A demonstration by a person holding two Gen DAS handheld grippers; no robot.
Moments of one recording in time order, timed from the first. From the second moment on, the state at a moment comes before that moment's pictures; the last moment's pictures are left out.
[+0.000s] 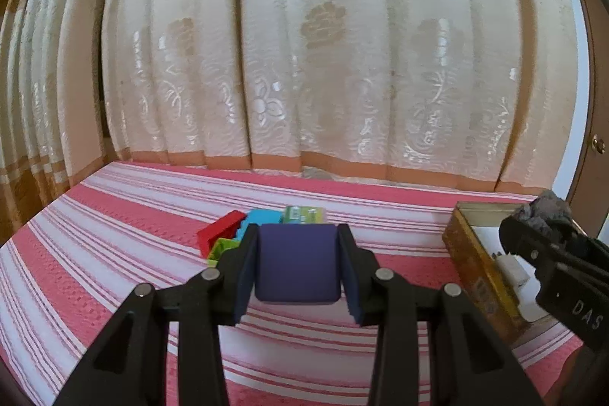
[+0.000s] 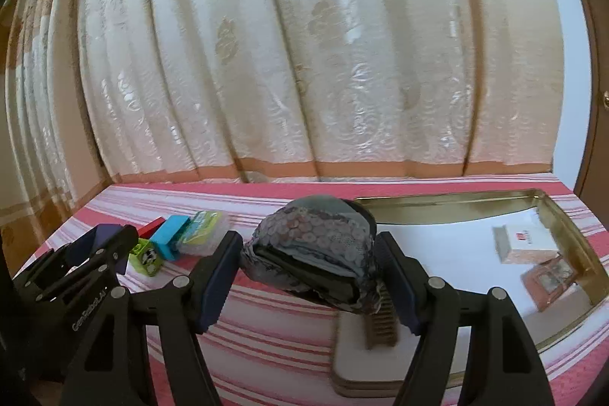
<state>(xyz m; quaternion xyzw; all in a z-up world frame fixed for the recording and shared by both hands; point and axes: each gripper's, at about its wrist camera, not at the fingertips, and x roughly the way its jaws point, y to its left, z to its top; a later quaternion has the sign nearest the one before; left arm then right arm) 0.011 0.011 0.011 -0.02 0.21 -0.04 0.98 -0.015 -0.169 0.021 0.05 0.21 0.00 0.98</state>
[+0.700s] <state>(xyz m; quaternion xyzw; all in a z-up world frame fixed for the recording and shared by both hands) -0.004 -0.068 0.028 0.01 0.18 -0.08 0.98 -0.035 -0.262 0.028 0.08 0.19 -0.08 0.98</state>
